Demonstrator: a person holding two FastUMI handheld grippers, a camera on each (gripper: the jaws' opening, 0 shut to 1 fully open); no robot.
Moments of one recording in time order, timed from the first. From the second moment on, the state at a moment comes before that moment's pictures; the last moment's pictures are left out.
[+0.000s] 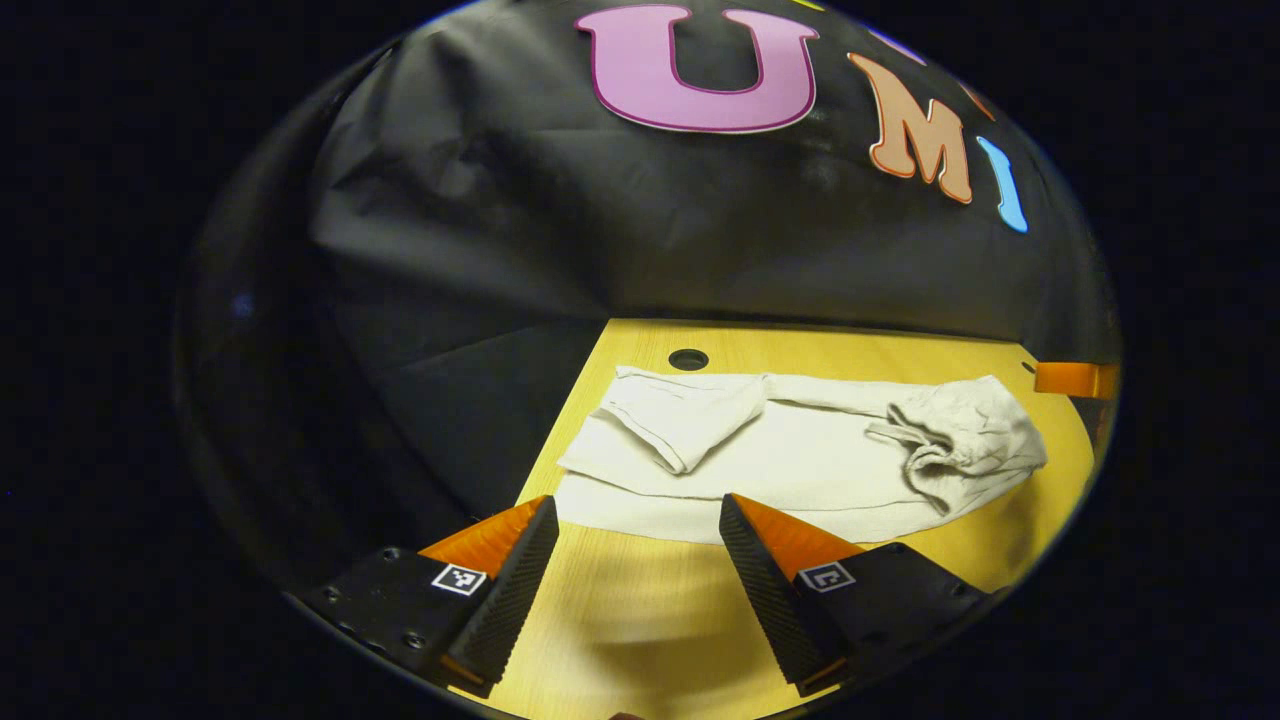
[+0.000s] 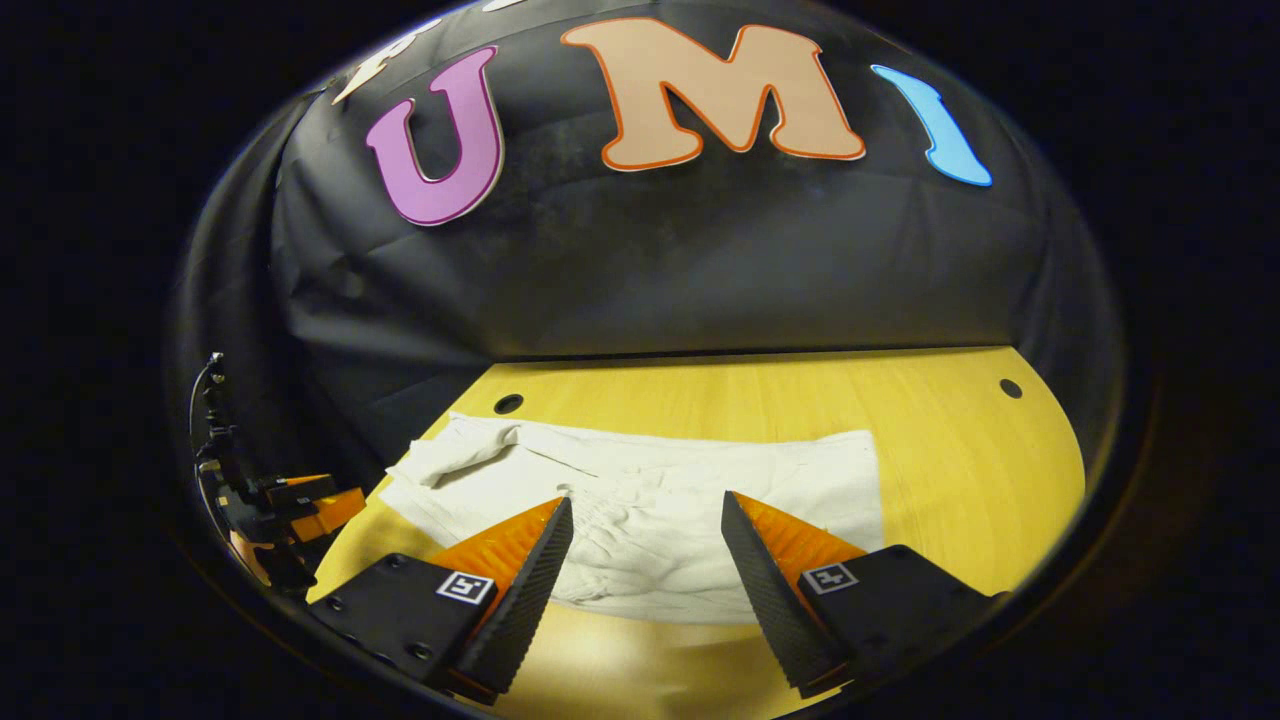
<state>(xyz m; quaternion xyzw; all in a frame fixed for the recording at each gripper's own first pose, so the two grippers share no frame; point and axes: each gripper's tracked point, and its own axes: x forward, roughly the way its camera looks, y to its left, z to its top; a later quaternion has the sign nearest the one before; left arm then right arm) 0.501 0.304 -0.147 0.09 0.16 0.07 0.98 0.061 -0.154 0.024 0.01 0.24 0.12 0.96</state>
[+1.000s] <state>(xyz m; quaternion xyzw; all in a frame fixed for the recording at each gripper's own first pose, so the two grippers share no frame) 0.586 0.357 -0.199 0.10 0.22 0.05 0.97 -0.012 -0.271 0.037 -0.05 0.26 0.00 0.96</state>
